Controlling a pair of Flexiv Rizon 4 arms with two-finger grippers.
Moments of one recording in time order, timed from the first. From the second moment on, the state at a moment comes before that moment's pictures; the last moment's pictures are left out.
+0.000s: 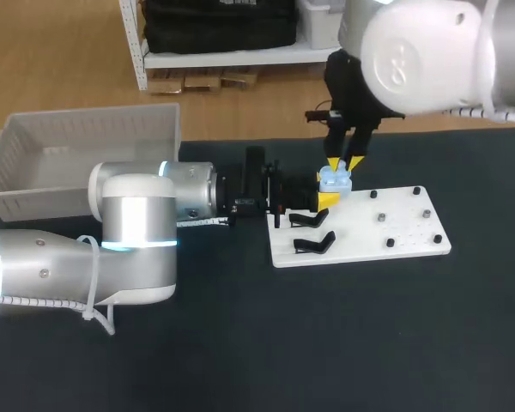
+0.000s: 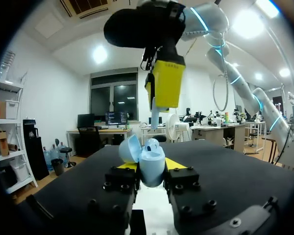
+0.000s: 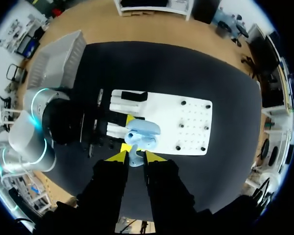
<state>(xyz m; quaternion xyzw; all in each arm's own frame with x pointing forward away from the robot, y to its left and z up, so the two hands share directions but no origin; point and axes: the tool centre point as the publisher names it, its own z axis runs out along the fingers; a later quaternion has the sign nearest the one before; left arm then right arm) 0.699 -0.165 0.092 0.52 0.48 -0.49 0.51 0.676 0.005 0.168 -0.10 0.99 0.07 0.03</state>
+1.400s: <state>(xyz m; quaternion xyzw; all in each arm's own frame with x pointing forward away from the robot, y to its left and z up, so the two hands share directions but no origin) 0.699 -0.165 0.092 0.52 0.48 -0.49 0.51 0.684 0.013 0.149 -0.16 0.99 -0.01 0.00</state>
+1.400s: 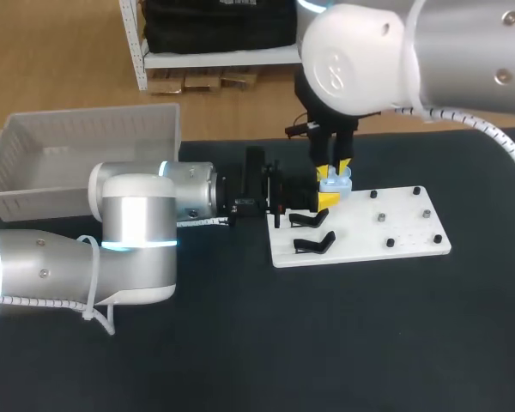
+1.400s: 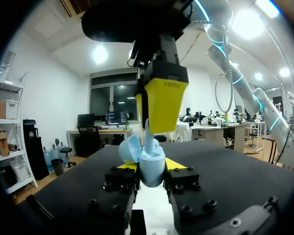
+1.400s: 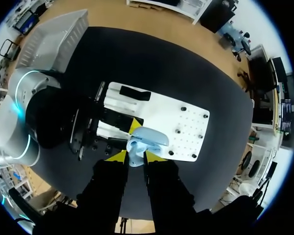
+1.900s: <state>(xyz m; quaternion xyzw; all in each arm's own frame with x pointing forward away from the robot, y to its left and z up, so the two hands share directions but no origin) 0.699 -0.165 0.092 0.52 0.48 -0.49 0.51 0.682 0.014 0.147 -0.16 0.99 -0.01 0.00</state>
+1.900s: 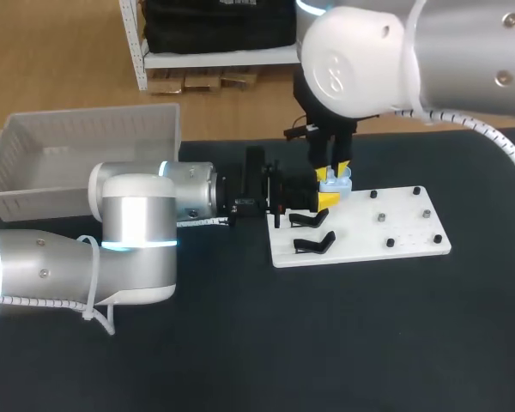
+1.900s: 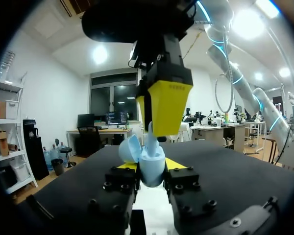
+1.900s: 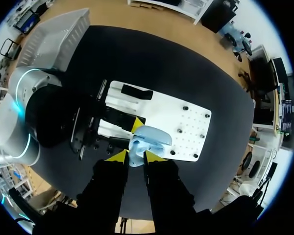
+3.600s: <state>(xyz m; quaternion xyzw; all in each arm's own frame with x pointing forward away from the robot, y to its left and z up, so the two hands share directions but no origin) 0.699 -0.165 0.092 0.52 0.48 -0.49 0.51 0.686 0.013 0.140 -0.16 0.99 -0.01 0.00</state>
